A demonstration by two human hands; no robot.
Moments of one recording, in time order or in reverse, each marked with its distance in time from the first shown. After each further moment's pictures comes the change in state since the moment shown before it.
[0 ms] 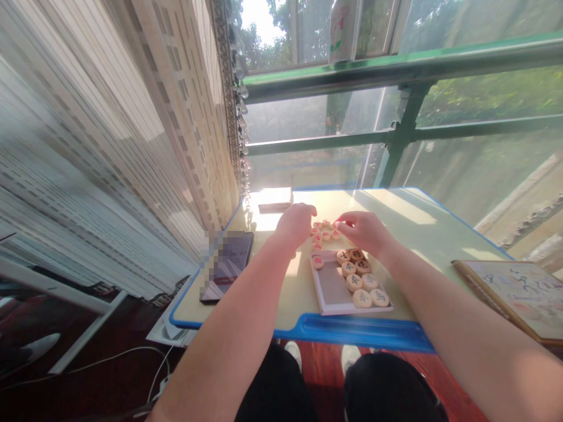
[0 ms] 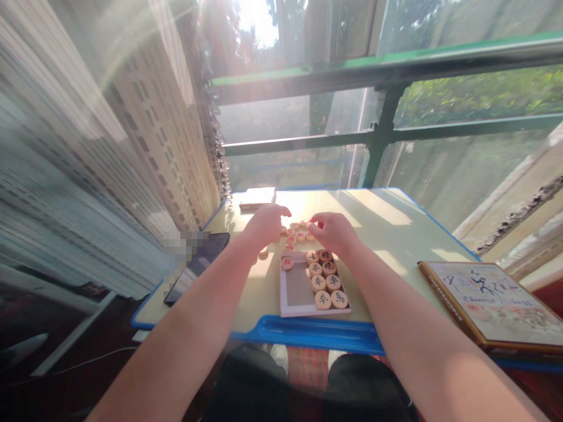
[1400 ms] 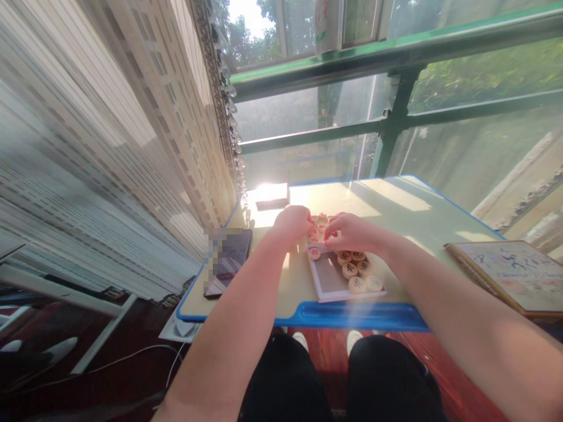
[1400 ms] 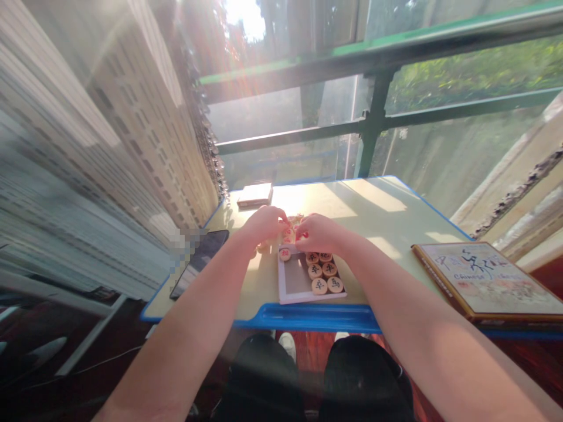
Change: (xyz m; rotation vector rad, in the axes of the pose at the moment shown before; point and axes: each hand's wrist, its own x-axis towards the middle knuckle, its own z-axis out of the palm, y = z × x) left_hand -0.002 0.011 -0.003 0.044 -0.192 -0.072; right_hand -0.014 -0.021 -0.010 0.043 -0.337 -0.285
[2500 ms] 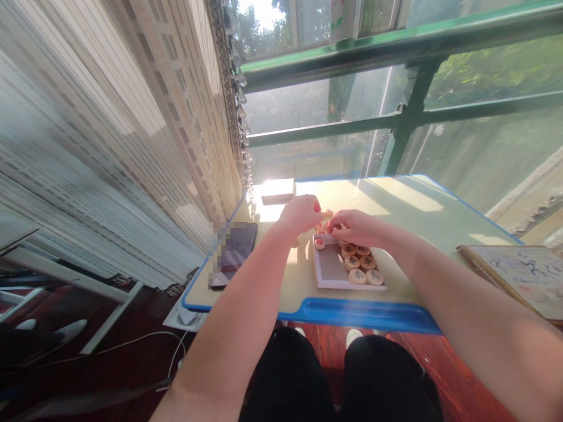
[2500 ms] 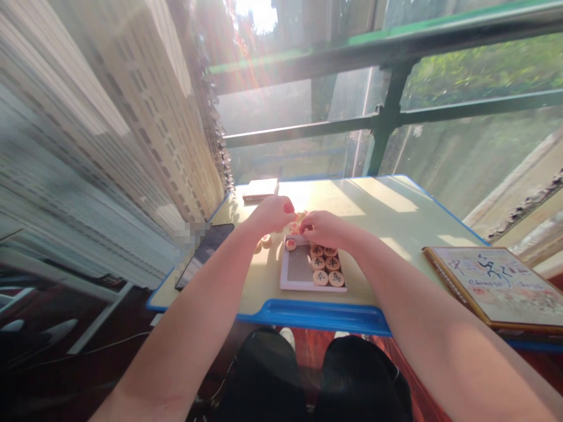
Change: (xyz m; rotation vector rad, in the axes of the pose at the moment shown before) left_hand -0.006 0.001 -0.005 -0.228 0.119 -0.007; right_hand 0.008 0.004 -0.001 0.025 -0.087 0.124
